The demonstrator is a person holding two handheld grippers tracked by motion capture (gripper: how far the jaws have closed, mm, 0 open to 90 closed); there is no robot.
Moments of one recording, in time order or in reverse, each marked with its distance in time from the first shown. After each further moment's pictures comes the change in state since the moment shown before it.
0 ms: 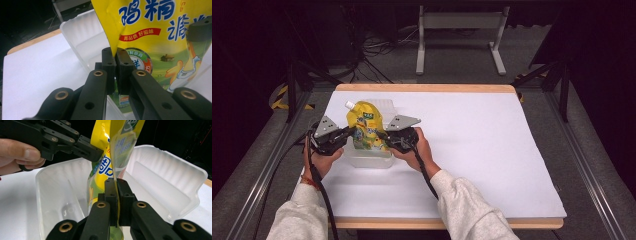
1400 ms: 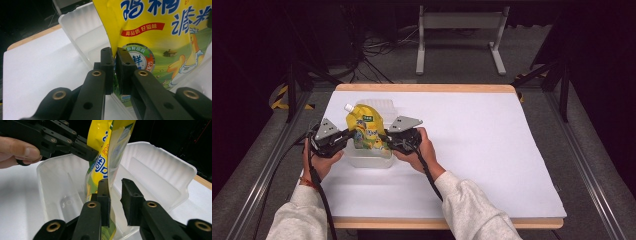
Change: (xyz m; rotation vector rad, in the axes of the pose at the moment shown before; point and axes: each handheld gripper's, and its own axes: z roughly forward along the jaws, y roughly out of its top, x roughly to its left) left arm -0.001 -0.006 0.000 0.019 0.003 0.001; right arm 0.002 0.003 -0.013 0.031 -0.029 -0.031
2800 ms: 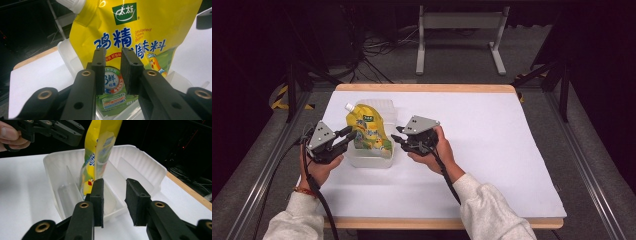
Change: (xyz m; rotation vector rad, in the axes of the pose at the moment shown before) left arm -0.027 0.015 -0.032 -0.120 0.006 0.033; right arm -0.007 0.003 -0.052 0.007 -0.044 -0.083
